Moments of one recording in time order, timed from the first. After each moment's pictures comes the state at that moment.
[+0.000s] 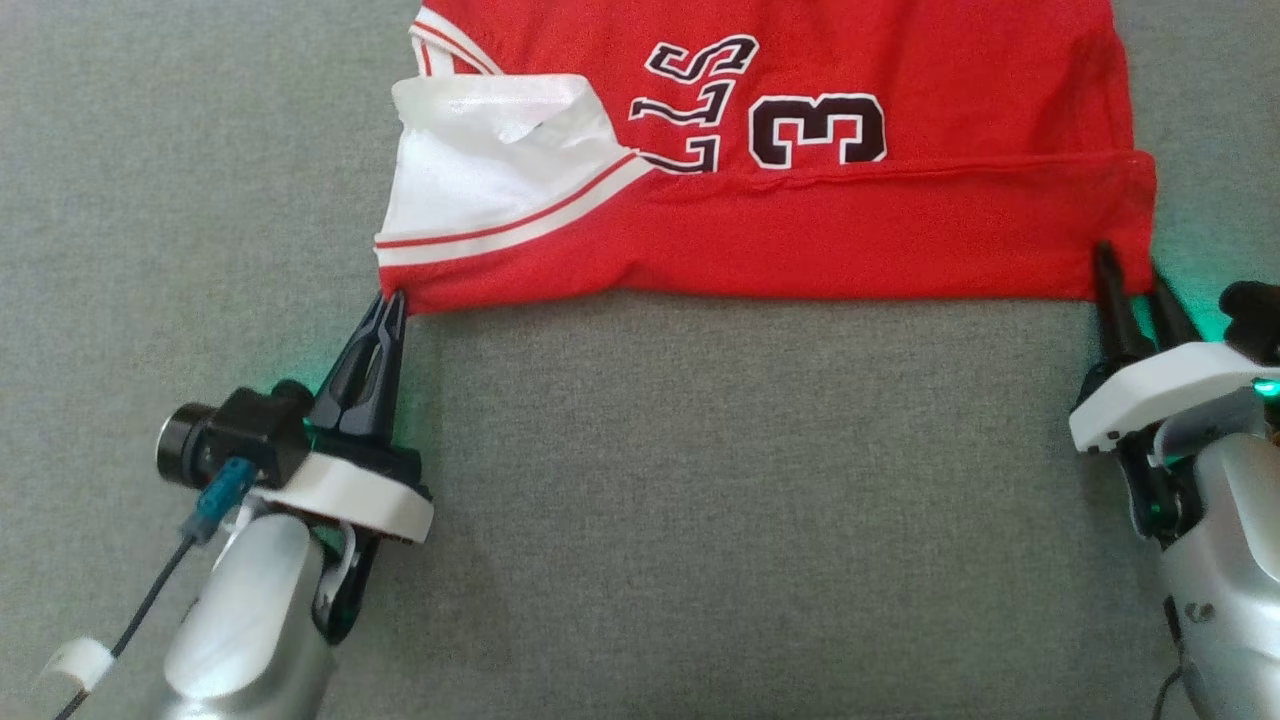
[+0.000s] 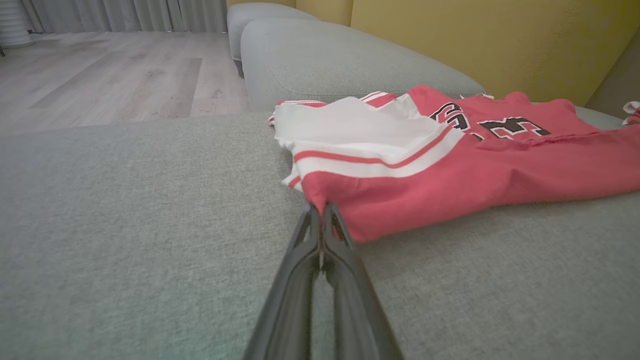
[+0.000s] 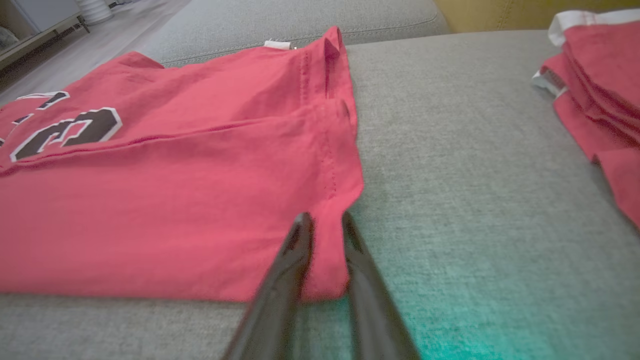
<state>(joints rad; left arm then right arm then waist) -0.40 0.22 -0.35 0.46 -0.32 -0.12 -0.26 -0.44 -0.25 0.04 0.63 0.32 0.13 -0.12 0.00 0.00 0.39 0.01</state>
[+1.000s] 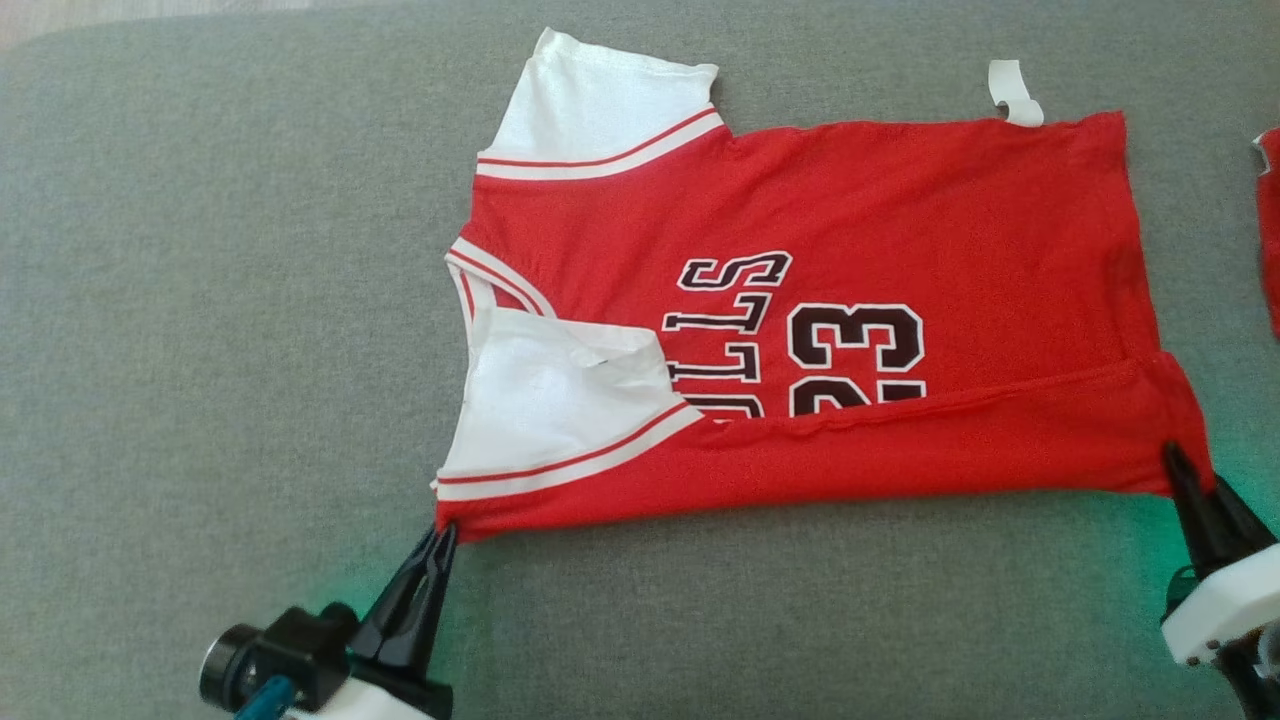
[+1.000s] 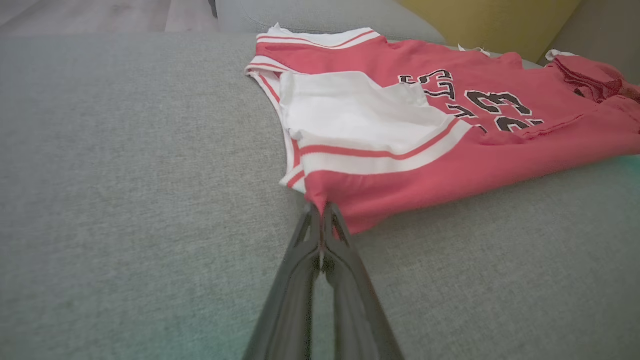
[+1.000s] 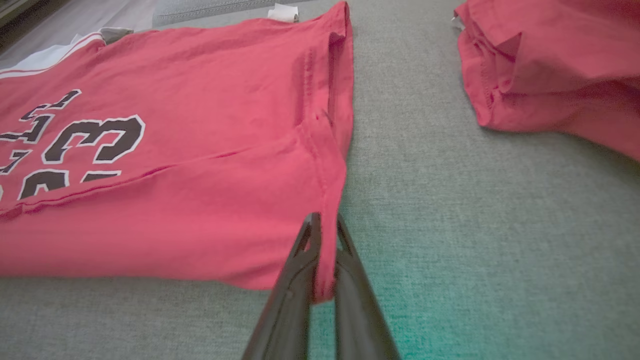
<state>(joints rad) 0.04 0.29 -0.40 0.15 -0.34 -0.09 -0.15 0.05 -0.42 0.02 0.21 0.50 0.13 0.05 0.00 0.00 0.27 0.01</state>
